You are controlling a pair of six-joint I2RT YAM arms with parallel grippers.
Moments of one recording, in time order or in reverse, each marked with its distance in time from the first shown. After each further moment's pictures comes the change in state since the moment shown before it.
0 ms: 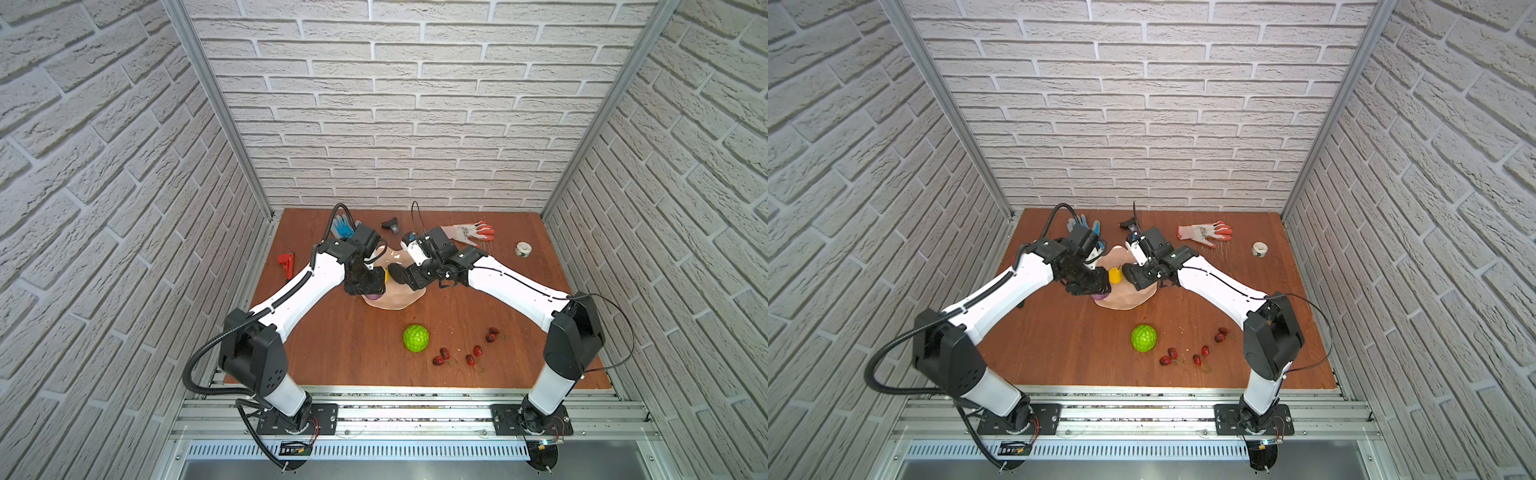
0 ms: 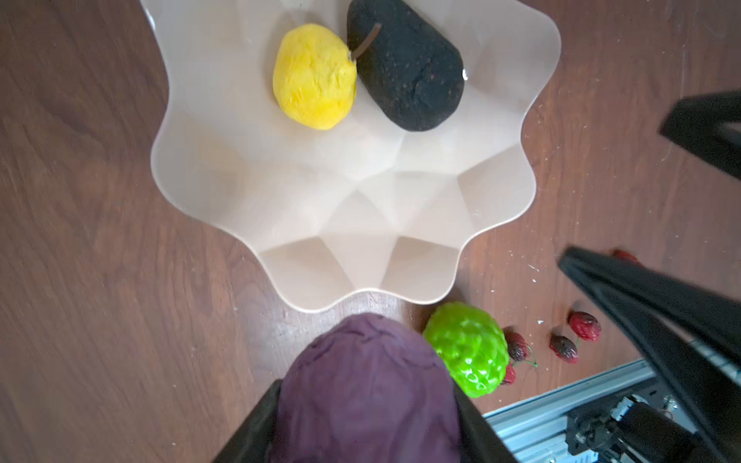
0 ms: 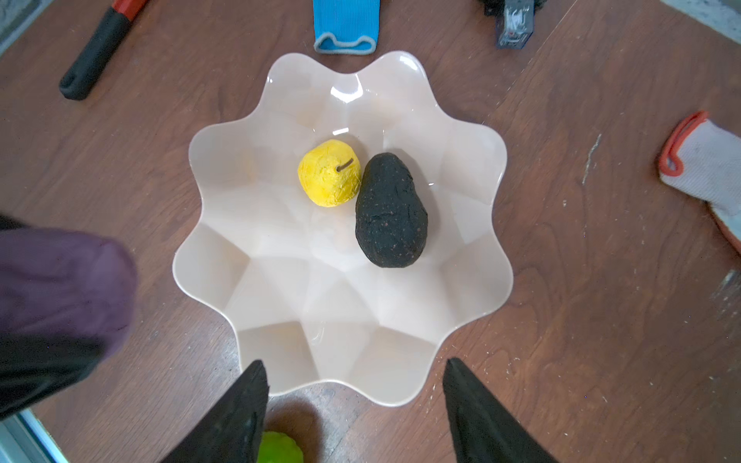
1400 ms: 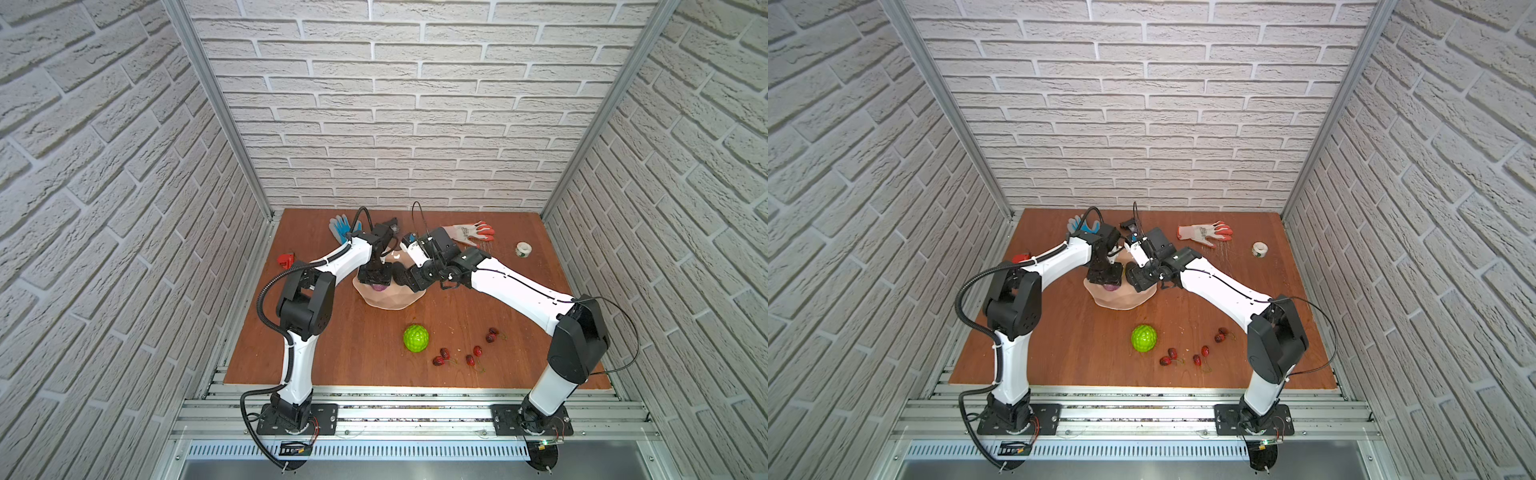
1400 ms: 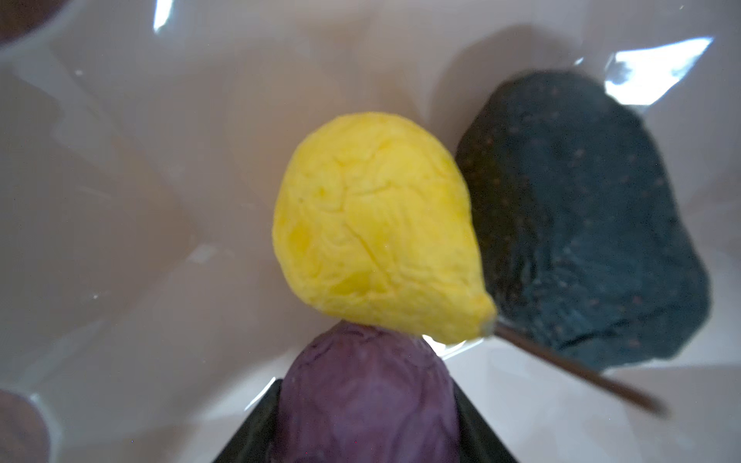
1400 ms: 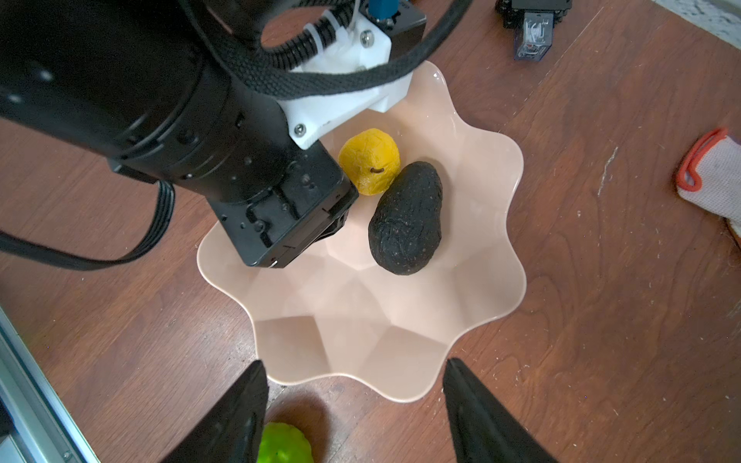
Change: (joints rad) left arm 0.049 0.465 0.214 0.117 -0.094 0.142; right arm 0.000 -0.017 -0.026 0.017 -0.043 -0.026
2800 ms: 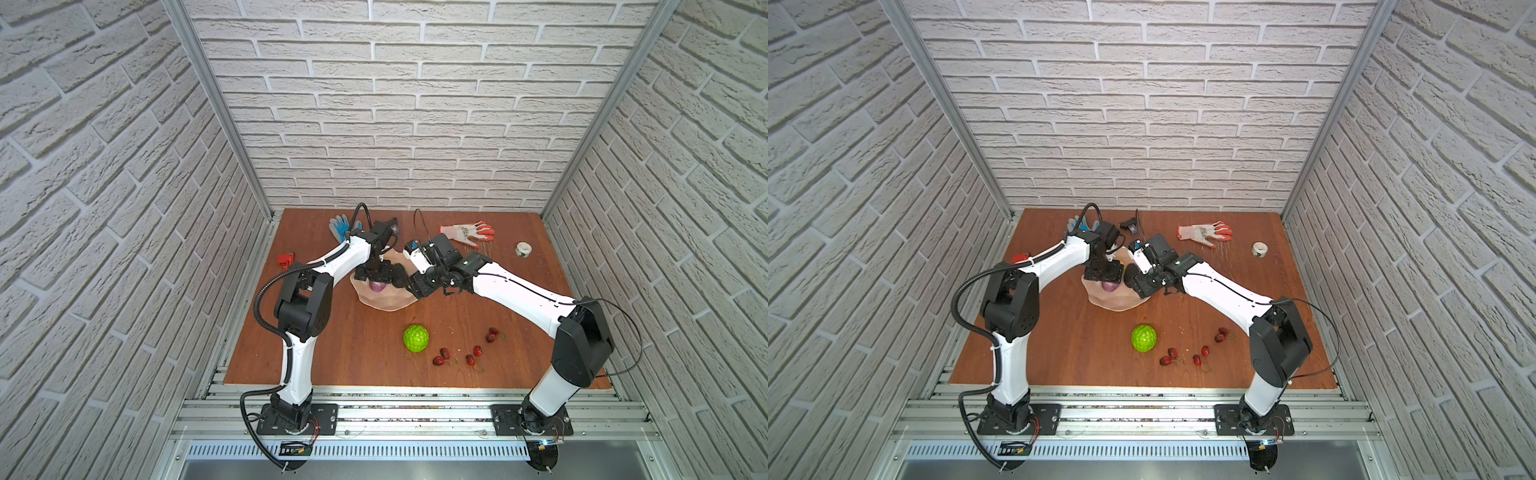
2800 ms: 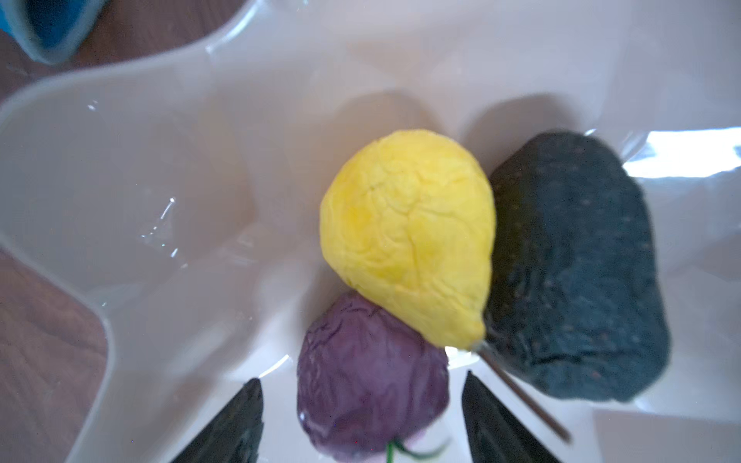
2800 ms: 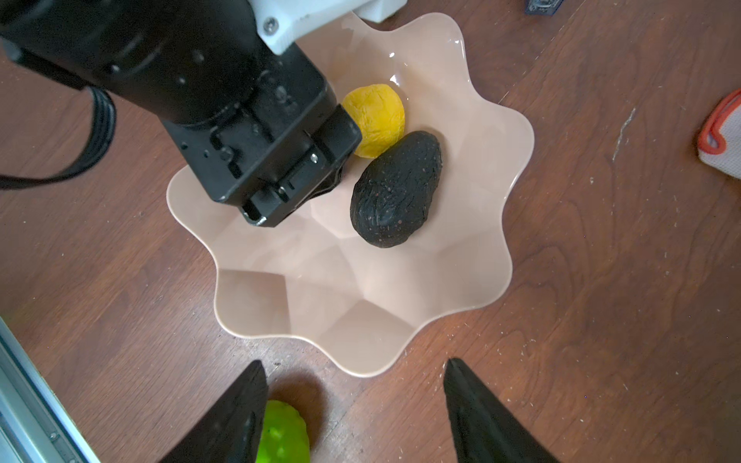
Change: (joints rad) left arm -0.006 -0.040 0.000 -0.006 -0.060 0.026; right arm 0.000 -0.041 -0.084 0.006 0.005 0.000
